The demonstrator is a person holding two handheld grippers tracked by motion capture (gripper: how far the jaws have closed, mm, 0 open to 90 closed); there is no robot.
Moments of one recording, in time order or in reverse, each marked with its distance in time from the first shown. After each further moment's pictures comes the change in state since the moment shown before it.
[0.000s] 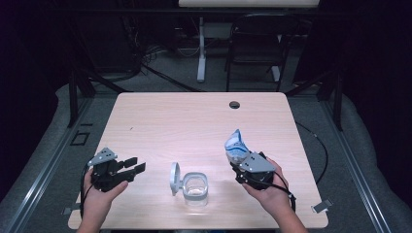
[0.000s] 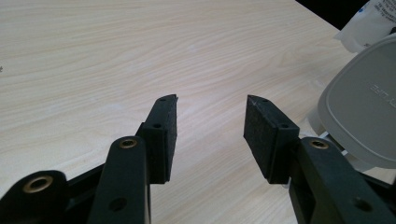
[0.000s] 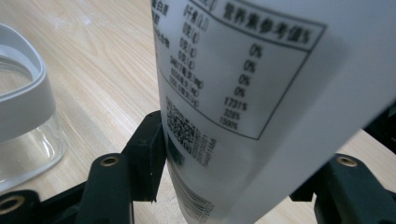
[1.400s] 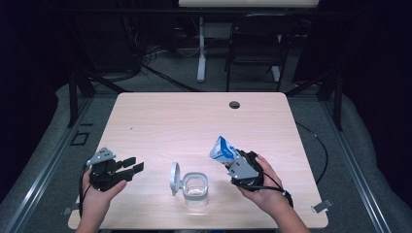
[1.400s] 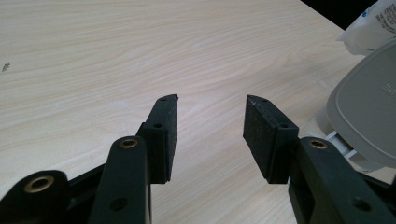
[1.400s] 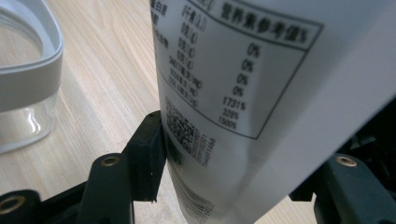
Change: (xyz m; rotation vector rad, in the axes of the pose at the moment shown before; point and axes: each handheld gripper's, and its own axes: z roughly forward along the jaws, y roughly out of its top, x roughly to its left) left arm 0.005 -0.001 -0.001 0.004 0.008 -0.013; right arm 0.019 0.014 0.006 0.041 -0.019 -0.256
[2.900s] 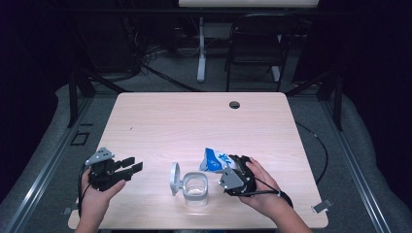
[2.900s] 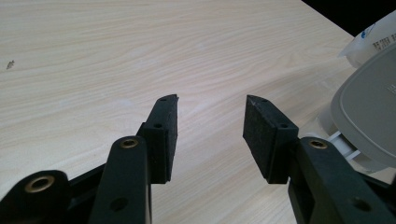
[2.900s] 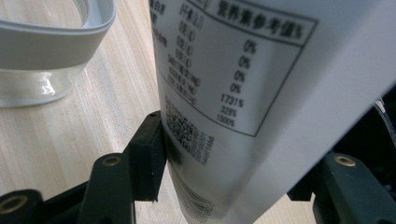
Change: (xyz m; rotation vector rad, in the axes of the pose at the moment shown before) left arm 0.003 -0.001 -0.001 -0.001 0.004 -0.007; right arm 0.018 0.009 0.001 0.056 0.027 -0.211
